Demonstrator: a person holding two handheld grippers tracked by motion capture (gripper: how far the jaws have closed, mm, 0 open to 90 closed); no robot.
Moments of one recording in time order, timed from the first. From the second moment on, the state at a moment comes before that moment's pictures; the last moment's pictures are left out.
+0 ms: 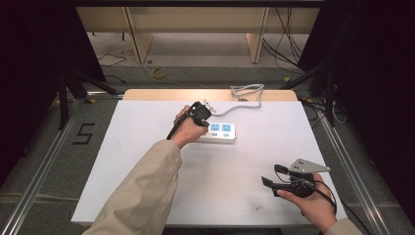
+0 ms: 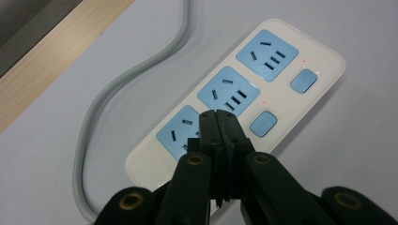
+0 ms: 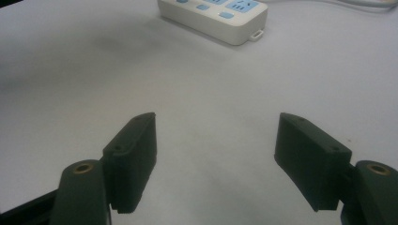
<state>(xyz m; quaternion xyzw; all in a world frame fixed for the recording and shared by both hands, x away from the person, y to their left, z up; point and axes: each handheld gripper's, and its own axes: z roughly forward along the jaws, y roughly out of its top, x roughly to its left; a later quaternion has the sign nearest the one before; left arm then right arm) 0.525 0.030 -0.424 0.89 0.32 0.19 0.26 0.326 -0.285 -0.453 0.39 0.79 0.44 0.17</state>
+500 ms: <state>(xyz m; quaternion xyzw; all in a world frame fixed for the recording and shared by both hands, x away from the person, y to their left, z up) 0.530 0.030 -0.432 0.90 0.33 0.18 0.23 0.327 -0.285 -0.454 0.39 0.80 0.44 0.16</state>
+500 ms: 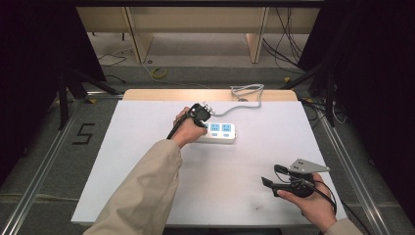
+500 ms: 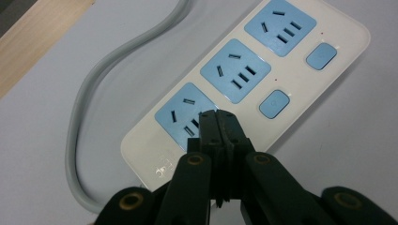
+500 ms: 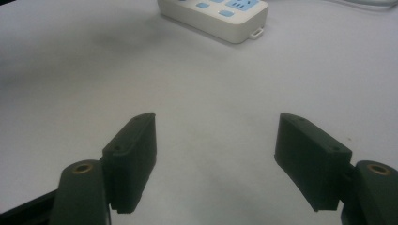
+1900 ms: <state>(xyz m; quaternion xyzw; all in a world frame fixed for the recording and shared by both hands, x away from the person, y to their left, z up) 0.533 0.026 -0.436 0.91 0.33 0.16 0.20 0.326 -0.284 -0.455 0.39 0.80 0.44 0.16</state>
